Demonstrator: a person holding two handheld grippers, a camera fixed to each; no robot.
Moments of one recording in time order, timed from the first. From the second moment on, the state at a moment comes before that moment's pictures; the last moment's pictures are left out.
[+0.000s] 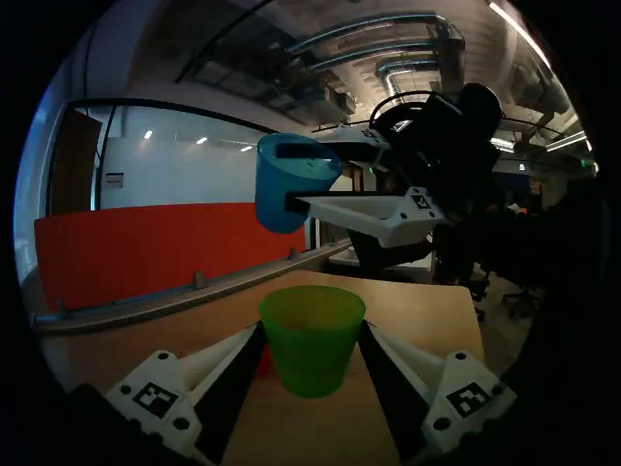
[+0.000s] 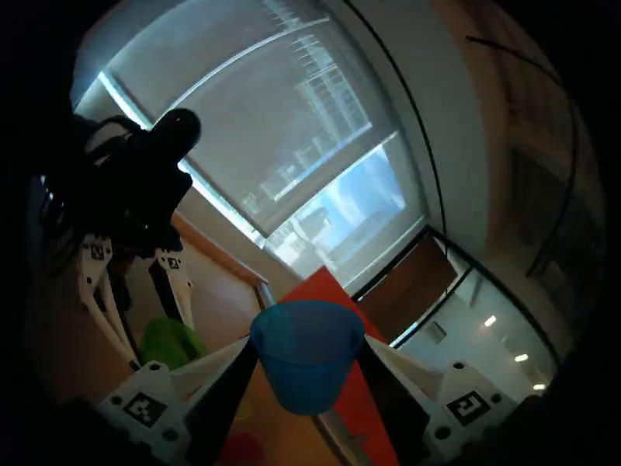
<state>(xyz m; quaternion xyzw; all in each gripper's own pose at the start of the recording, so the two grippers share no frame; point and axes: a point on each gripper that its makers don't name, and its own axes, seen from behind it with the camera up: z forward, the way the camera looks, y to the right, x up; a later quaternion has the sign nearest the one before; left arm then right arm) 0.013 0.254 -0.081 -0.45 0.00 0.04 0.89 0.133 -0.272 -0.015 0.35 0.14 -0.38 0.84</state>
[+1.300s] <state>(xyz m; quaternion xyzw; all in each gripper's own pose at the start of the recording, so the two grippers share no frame) -0.025 0.218 -0.048 -0.41 -0.05 0.06 0.91 0.037 -0.212 0.011 0.38 -0.08 -0.09 0.92</state>
